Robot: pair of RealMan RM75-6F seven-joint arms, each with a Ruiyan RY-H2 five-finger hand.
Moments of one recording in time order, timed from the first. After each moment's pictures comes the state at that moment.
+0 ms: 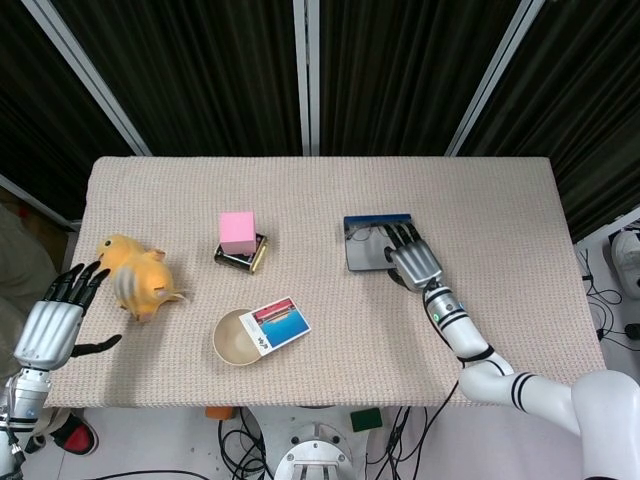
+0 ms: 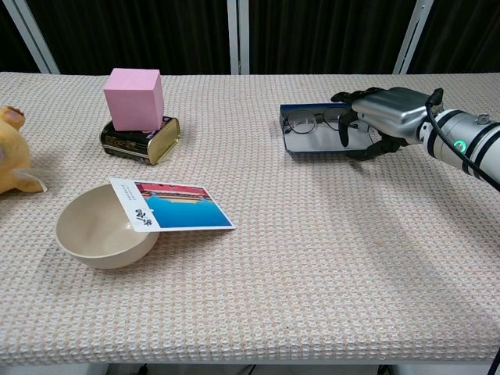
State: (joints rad) left arm -0.16 -1.18 -0.01 -1.47 1.57 1.45 0.00; right arm 0.78 -1.68 0.13 -1.12 -1.17 0.91 -0.36
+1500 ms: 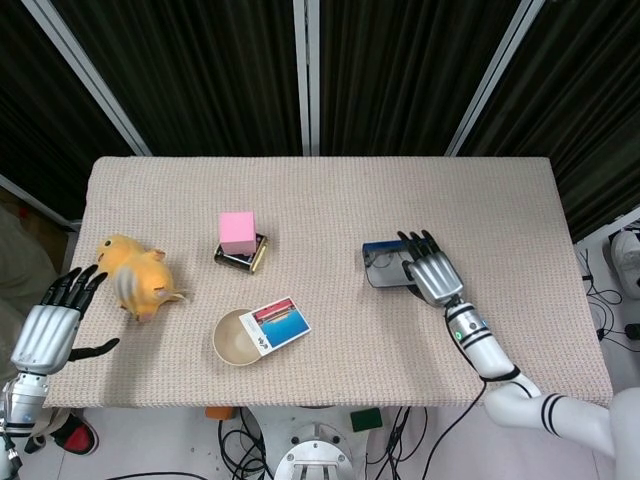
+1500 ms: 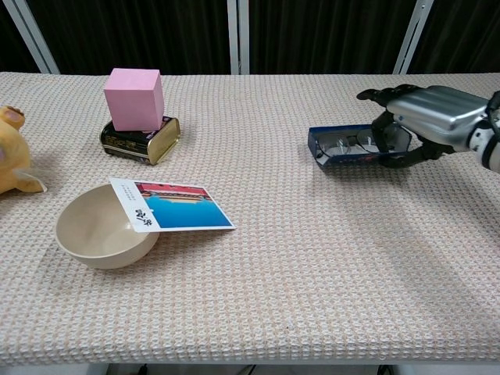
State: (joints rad) left arm -0.14 -1.17 0.01 -1.47 1.58 1.47 0.00; right arm 0.64 -1.52 0.05 -1.33 -1.30 1.04 -0.37
